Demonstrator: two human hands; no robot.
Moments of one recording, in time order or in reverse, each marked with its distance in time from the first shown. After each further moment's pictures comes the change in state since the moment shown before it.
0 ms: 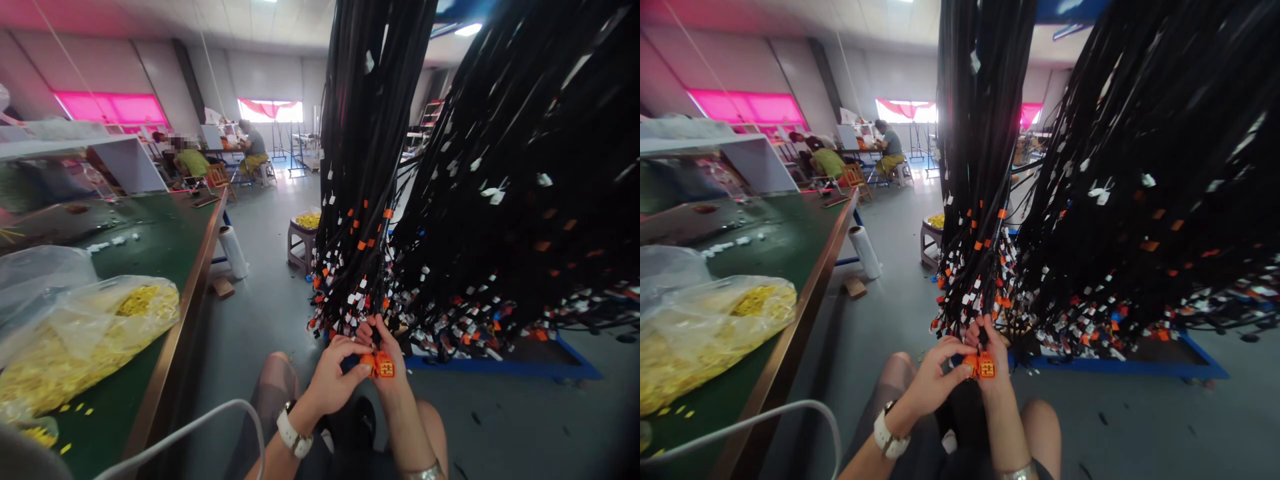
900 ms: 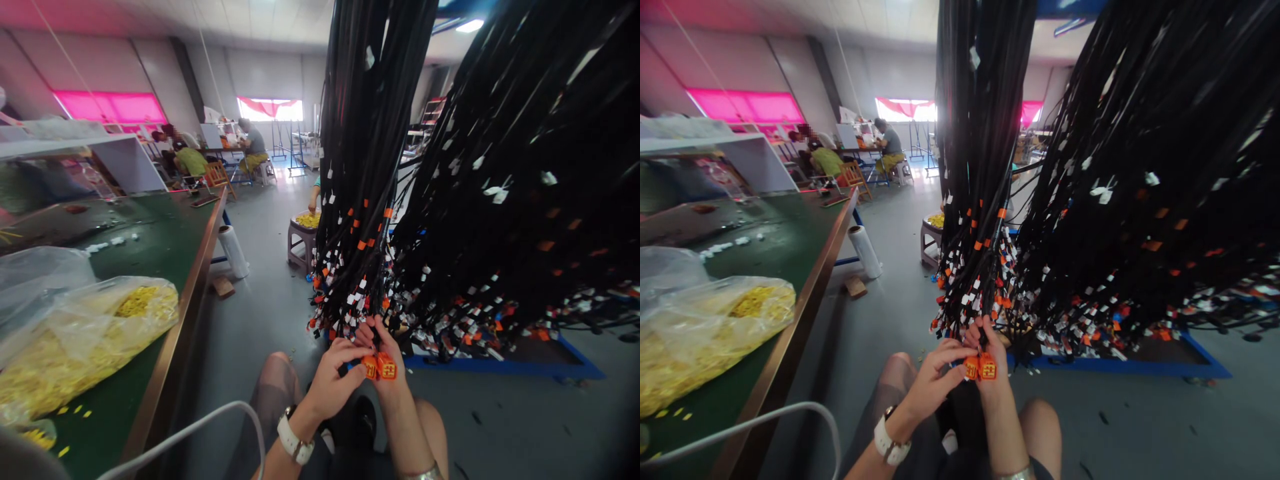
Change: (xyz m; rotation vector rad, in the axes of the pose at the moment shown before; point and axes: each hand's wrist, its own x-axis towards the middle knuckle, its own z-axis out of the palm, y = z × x) left_hand 0.000 -0.004 0.000 -0.004 -0.020 0.021; right_hand 0.000 0.002 0.002 0.030 -0.011 0.010
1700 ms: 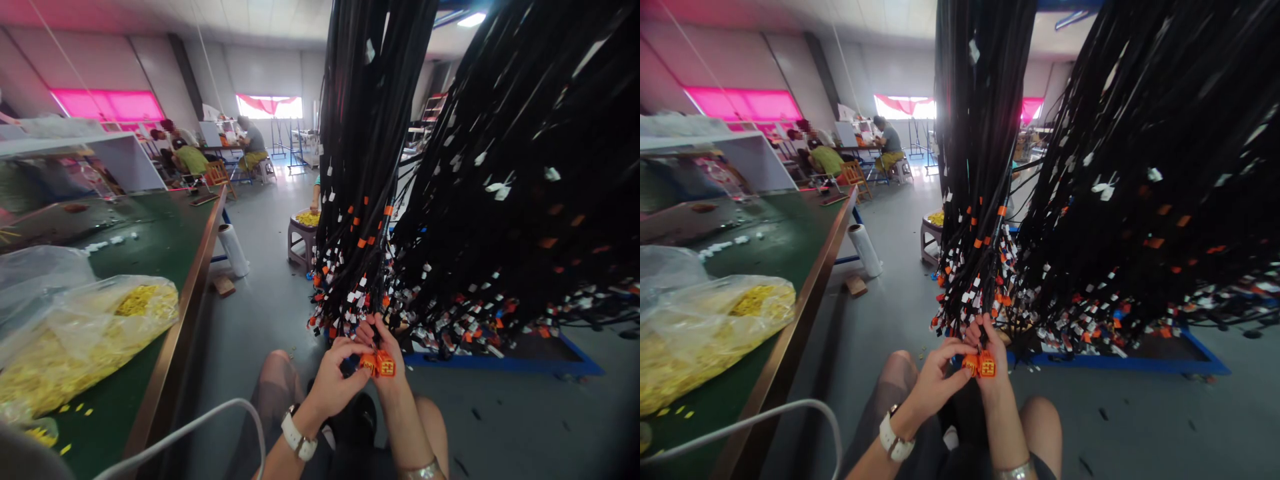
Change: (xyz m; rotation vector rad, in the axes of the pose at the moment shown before) left_hand -0.002 -0.009 0.008 -0.057 0.062 -0.034; right_hand 0.003 0.001 -0.001 -0.005 -0.004 -0.011
